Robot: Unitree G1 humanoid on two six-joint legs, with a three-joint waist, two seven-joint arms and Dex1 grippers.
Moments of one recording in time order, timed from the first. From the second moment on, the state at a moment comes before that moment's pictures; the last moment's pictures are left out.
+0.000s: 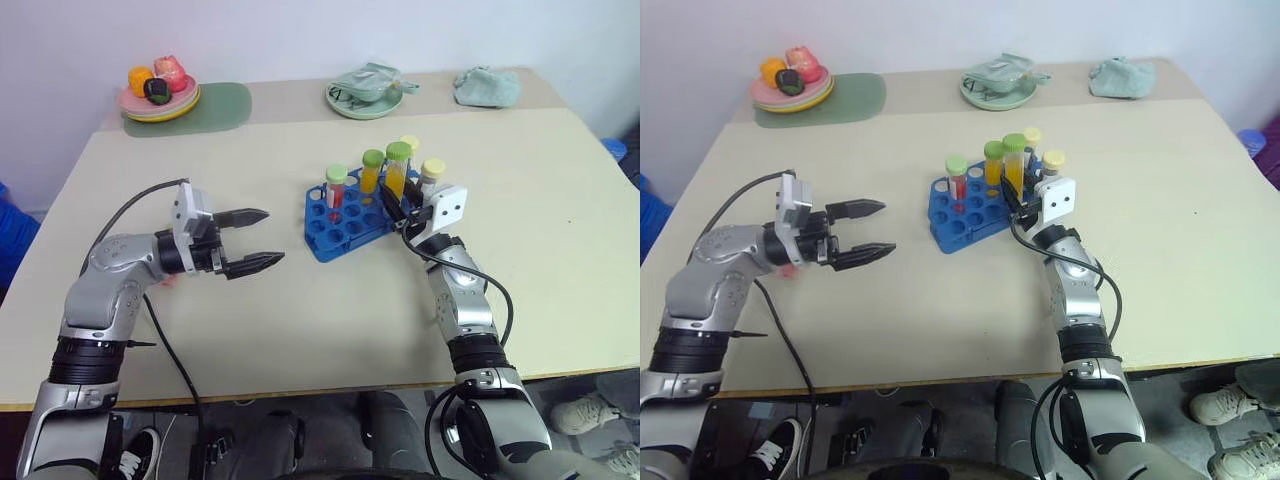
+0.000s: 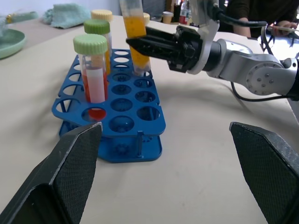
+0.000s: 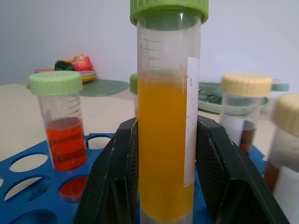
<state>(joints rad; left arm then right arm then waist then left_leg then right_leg) -0.41 0.63 0.06 0.00 -0.53 0.34 -1.17 -0.50 -0.16 -0.10 0.42 0.18 -0.31 0.45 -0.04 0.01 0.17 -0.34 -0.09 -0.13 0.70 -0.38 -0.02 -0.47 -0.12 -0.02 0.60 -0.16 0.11</state>
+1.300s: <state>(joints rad) -0.41 0.65 0.06 -0.06 -0.55 0.39 -1.13 -0.51 -0.12 -0.09 0.52 0.21 -0.37 0.43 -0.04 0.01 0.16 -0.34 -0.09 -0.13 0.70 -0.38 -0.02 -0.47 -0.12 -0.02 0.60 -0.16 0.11</state>
